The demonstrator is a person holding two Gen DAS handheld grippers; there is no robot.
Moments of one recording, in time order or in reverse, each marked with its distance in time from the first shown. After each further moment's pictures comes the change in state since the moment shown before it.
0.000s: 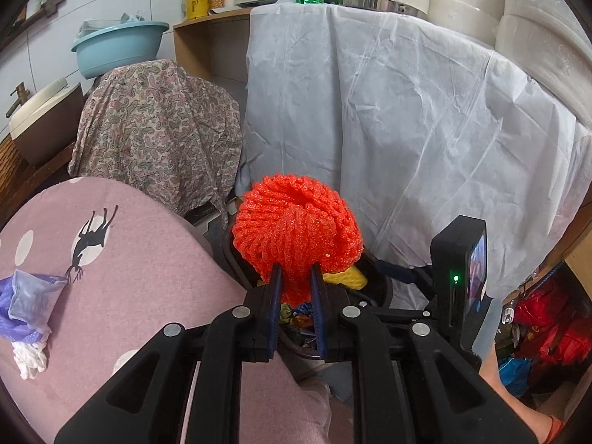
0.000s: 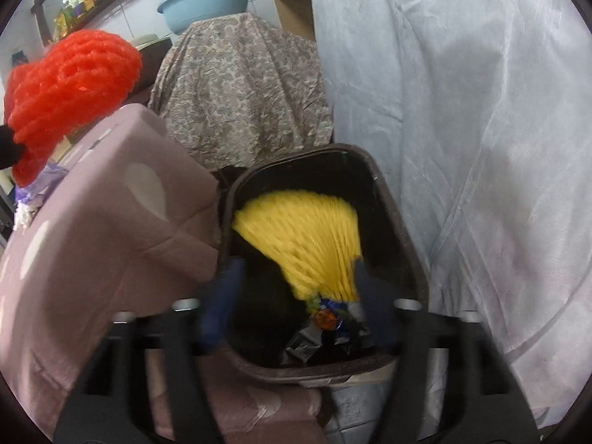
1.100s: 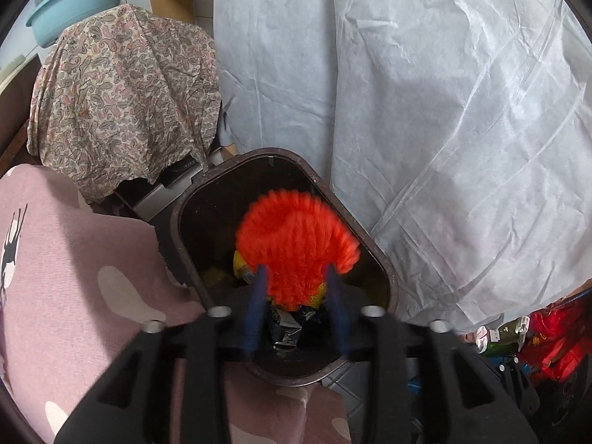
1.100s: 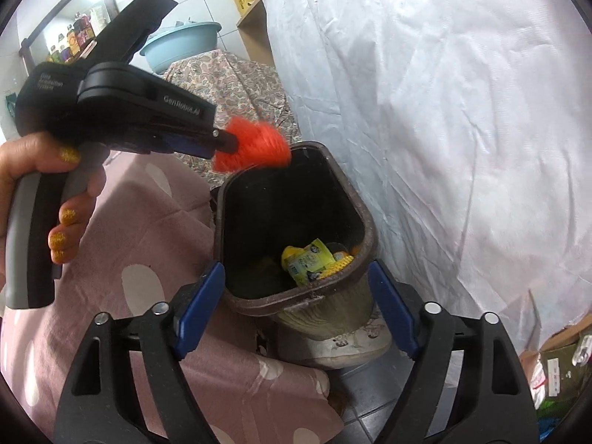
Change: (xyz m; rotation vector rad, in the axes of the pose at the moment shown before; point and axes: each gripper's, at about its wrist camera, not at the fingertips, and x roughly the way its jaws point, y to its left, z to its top) left arm 0.116 -0.031 0.026 -0.015 0.236 0.010; right arm -0.087 -0.018 -0.072 0.146 -0.100 -0.037
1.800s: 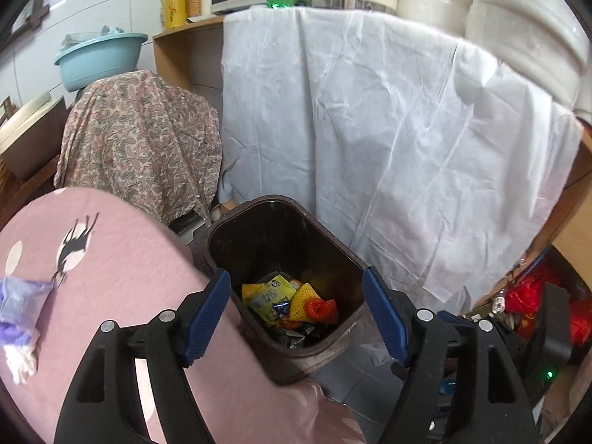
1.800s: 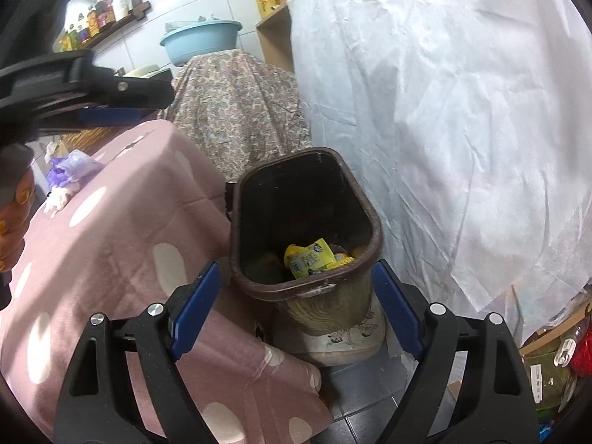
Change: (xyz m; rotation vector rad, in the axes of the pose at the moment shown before) left arm -0.118 0.023 -0.066 0.066 -0.271 -0.059; right arm -0.029 0.030 -0.007 -0.092 -0.022 -0.003
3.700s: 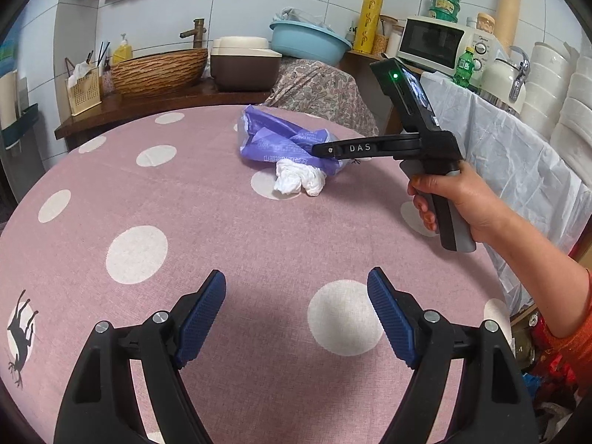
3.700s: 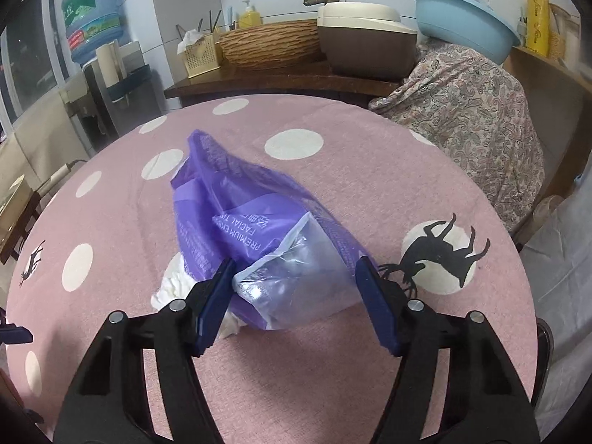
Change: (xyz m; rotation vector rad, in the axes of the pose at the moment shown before) left arm -0.208 0.197 -0.211 -0.392 -0.132 0.272; right arm 0.147 0.371 0.124 -0.562 0.208 0.405
